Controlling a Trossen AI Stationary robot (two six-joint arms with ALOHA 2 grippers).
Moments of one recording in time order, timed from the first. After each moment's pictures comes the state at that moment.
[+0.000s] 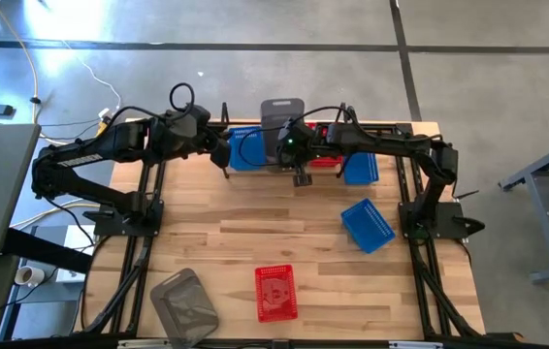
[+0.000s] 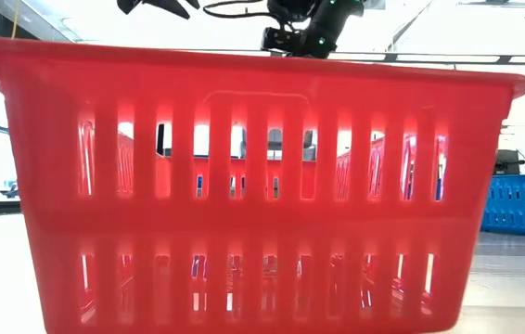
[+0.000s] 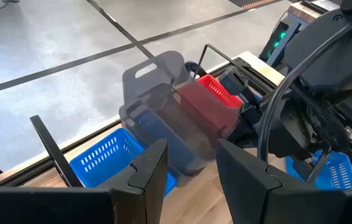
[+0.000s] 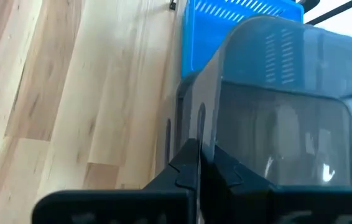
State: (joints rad) left arm 0.27 1.16 1.39 -0.80 -0.50 -0.52; right arm -0.27 1.80 1.61 -0.77 0.10 -0.56
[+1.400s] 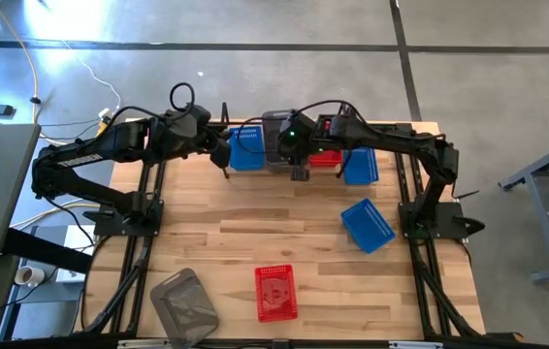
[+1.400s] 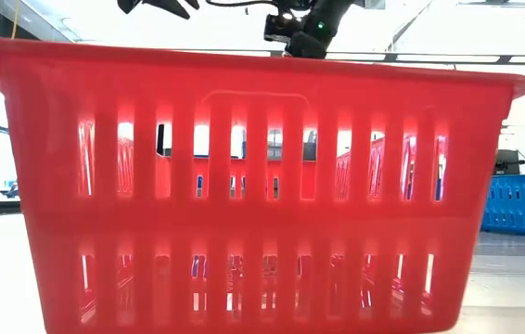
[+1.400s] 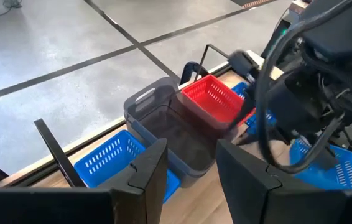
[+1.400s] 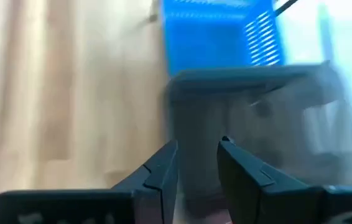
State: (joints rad) left arm 0.27 1.16 1.39 -0.80 -0.50 -0.49; right arm -0.27 1.80 1.70 -0.88 0.07 -0.35
